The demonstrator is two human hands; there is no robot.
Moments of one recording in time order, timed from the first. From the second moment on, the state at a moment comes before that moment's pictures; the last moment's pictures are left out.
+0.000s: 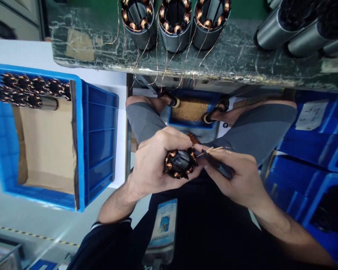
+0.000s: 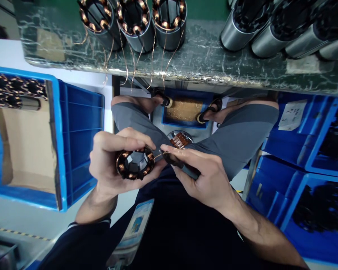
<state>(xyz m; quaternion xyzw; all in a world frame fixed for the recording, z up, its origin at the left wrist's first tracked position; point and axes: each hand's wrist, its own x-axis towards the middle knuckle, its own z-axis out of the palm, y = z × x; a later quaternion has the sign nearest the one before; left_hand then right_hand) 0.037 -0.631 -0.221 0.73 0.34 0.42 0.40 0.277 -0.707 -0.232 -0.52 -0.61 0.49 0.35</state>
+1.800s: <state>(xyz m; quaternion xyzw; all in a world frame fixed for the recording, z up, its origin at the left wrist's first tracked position) 0.082 -0.627 -0.218 0.57 0.37 0.11 0.73 0.350 -0.680 -0.169 -0.42 -0.86 0.28 0.05</state>
